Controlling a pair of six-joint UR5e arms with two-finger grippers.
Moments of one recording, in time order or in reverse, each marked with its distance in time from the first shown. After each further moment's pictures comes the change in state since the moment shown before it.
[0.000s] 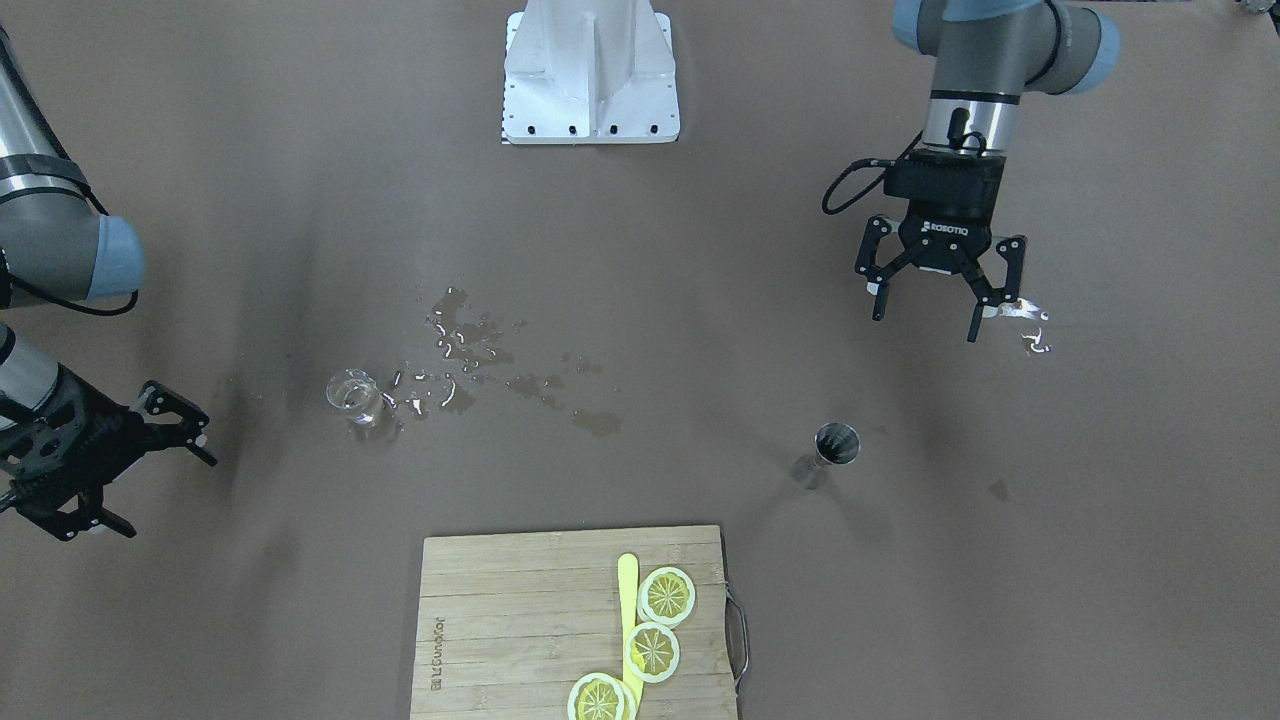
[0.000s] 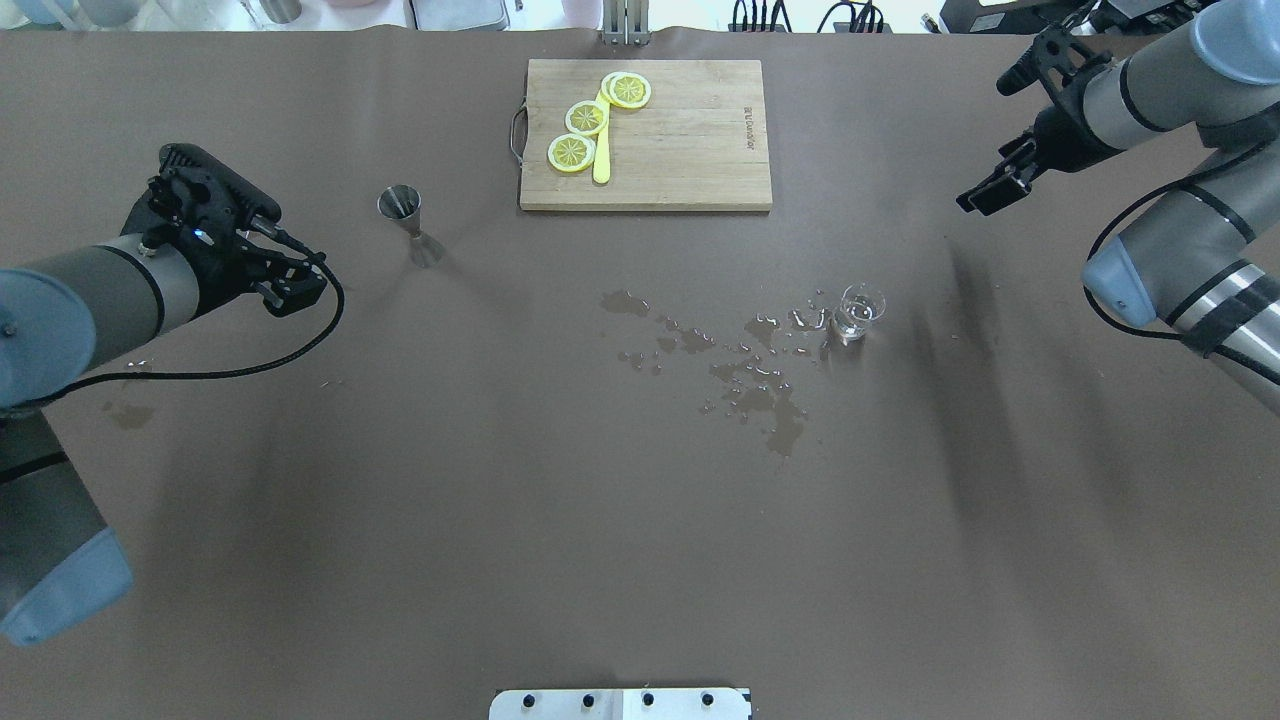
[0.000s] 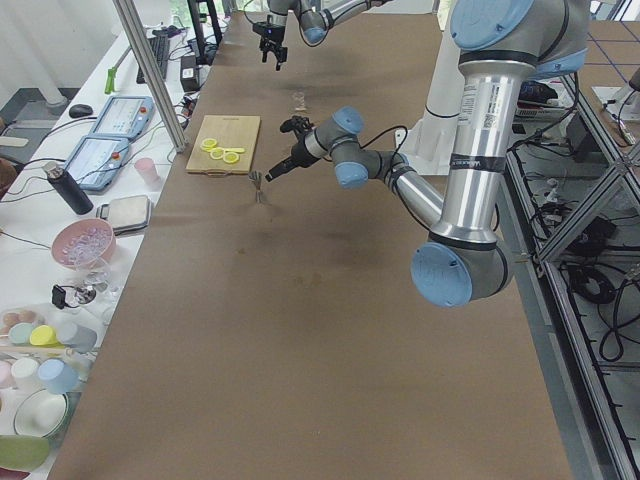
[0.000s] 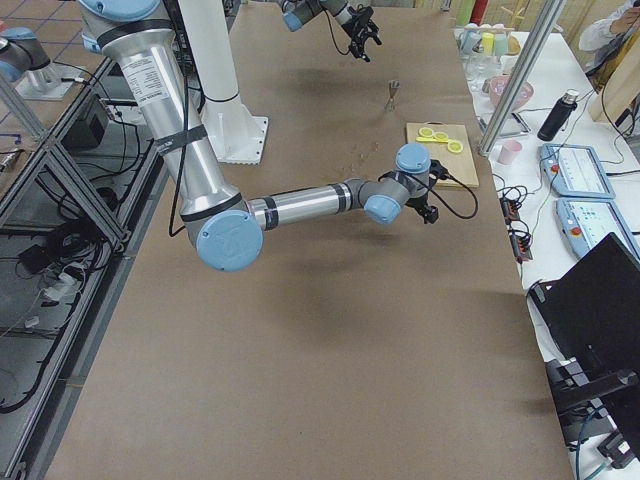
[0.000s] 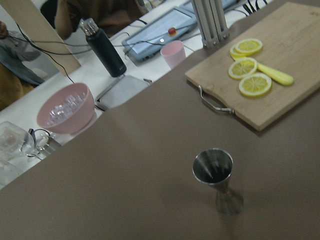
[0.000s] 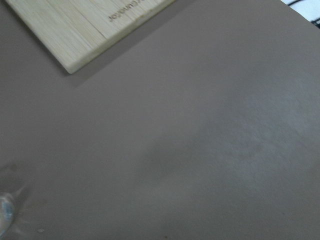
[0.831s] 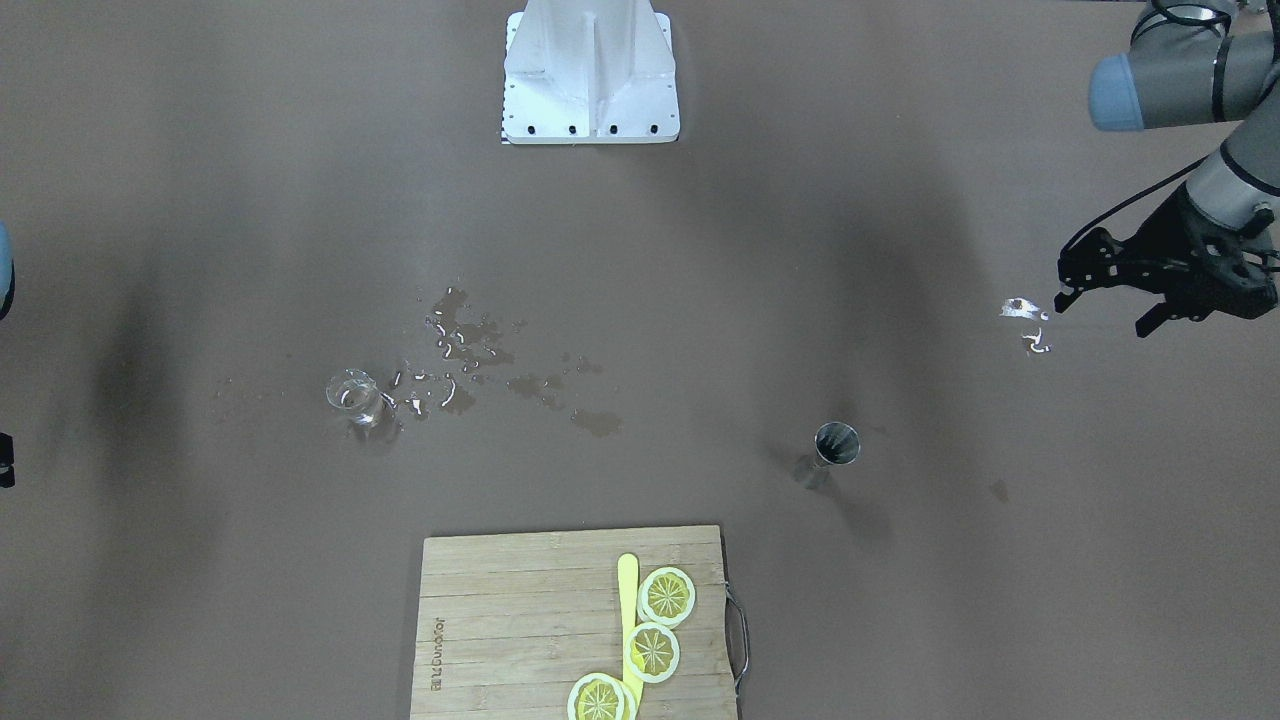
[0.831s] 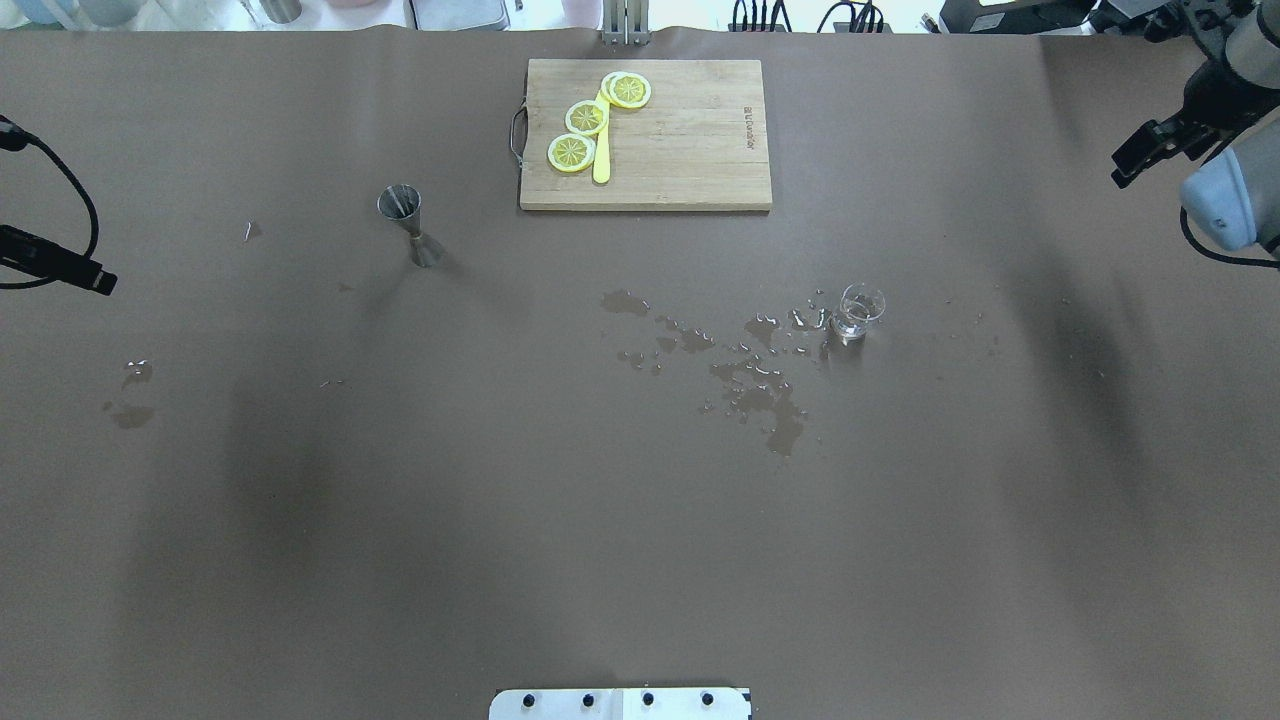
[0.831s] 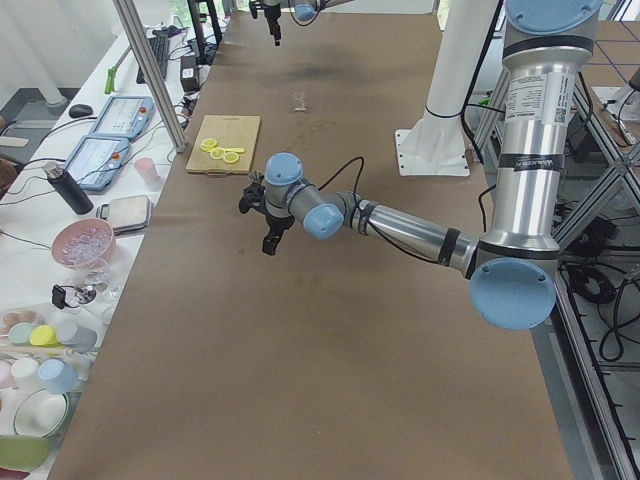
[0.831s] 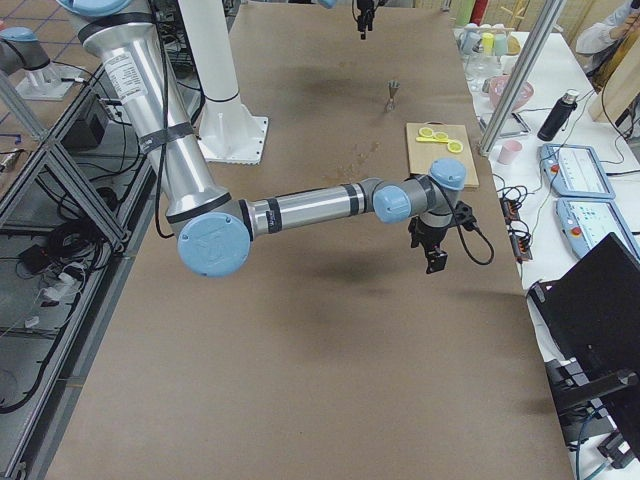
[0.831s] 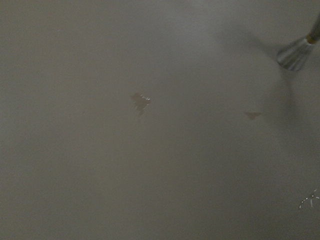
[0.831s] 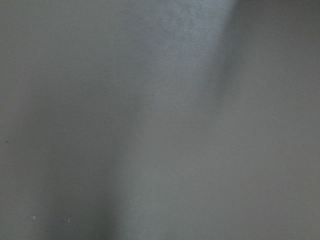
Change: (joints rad) left arm -0.442 0.074 0.183 0.218 -0.774 0.057; right arm 0.168 -0.004 0.015 -0.530 -0.013 0.004
